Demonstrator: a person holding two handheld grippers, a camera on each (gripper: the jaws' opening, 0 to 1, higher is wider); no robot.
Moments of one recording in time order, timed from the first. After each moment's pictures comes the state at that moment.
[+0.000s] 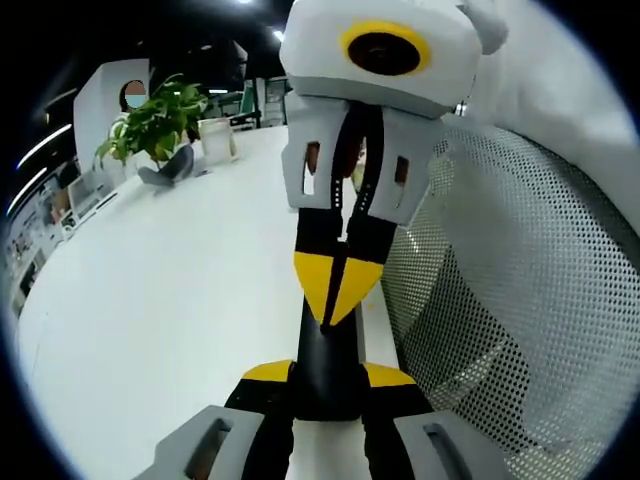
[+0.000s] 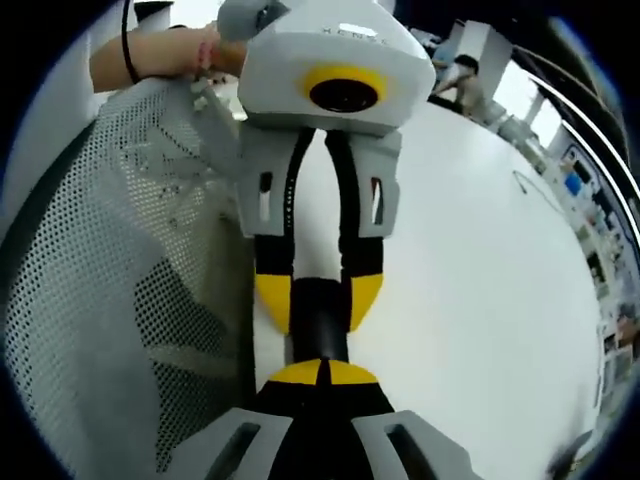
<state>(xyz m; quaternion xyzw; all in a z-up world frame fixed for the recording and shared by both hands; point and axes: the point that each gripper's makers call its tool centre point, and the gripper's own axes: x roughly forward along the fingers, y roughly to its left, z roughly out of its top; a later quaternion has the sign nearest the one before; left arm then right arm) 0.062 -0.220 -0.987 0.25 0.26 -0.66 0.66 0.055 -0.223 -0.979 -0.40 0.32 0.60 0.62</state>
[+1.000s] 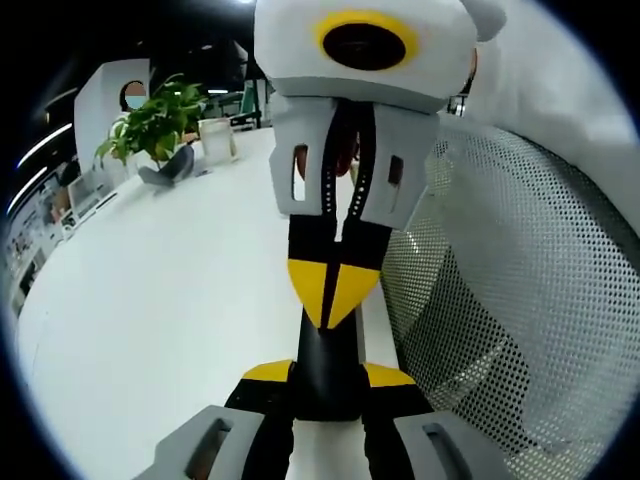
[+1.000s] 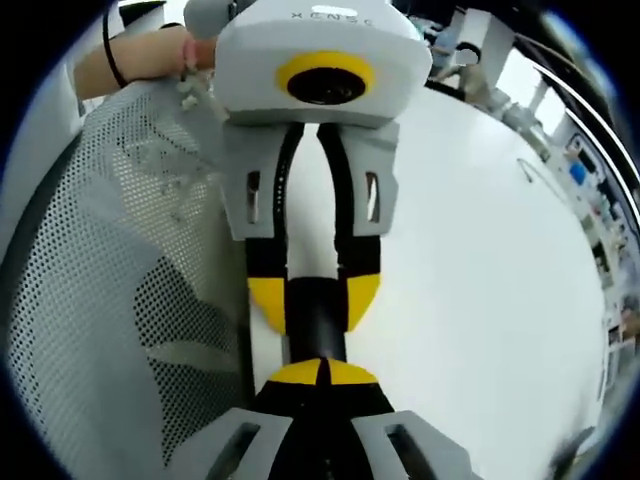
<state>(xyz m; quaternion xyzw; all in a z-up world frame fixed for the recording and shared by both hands) 0.061 -0.220 -0.987 0.25 0.27 -0.66 0.66 0.060 -0.227 -0.983 -0.39 0.37 0.57 0.62</state>
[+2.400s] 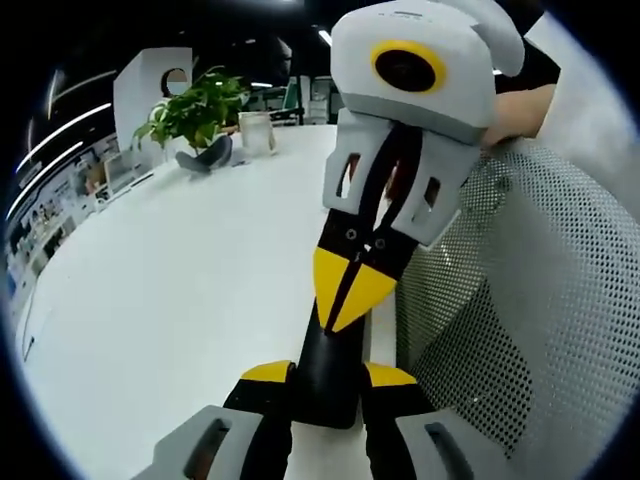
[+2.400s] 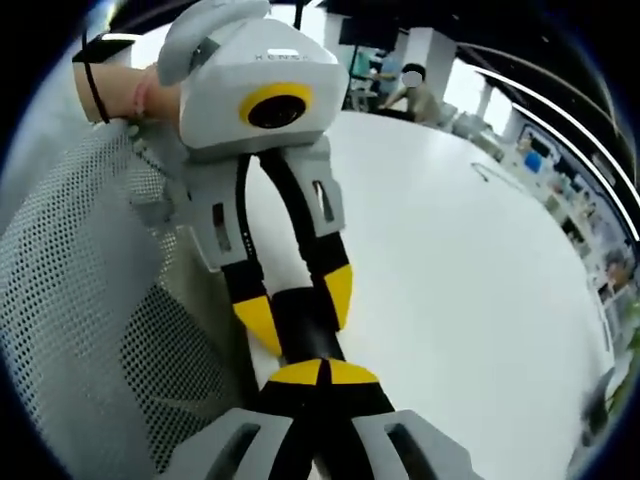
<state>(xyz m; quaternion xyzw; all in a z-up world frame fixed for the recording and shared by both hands) 0.069 -0.222 -0.985 0.23 0.28 -0.59 0.72 0.069 -0.227 -0.977 -0.30 0.33 0.53 0.72</state>
